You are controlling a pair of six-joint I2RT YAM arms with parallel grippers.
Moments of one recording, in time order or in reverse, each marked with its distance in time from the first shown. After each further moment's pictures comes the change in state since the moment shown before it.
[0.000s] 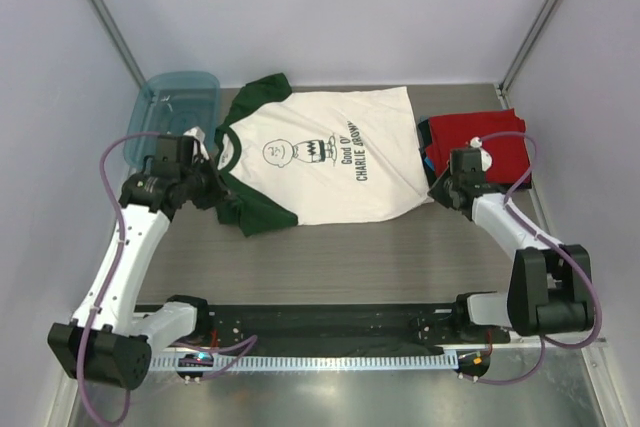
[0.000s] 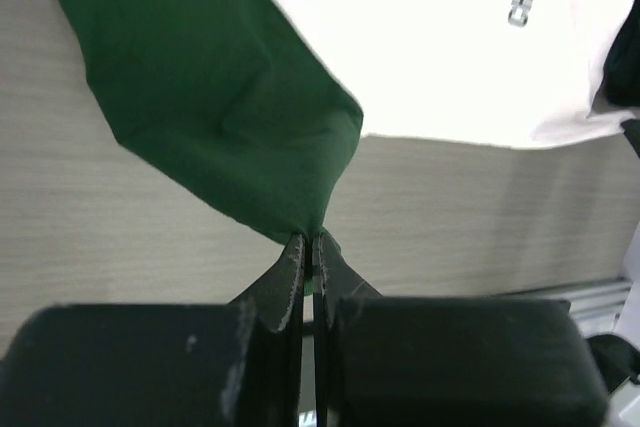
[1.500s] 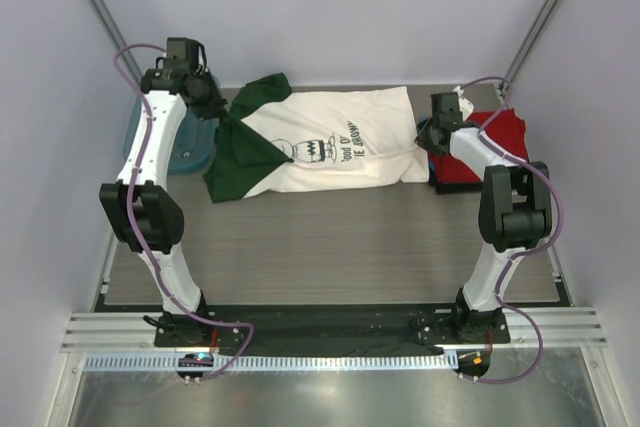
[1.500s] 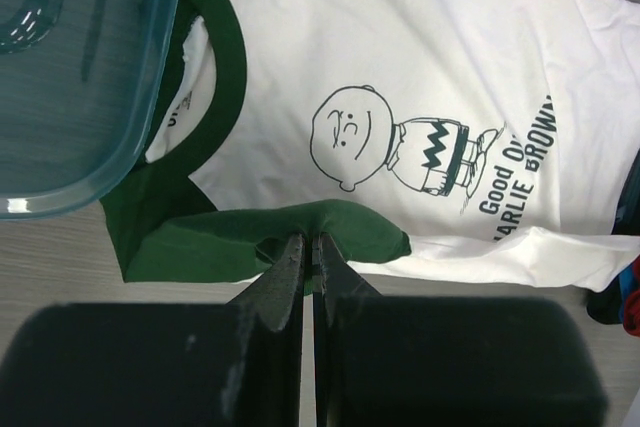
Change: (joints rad) left arm 0.107 0.844 0.900 -0.035 -0.124 0.067; right arm 0.036 0.579 0.635 -0.044 0.085 0.000
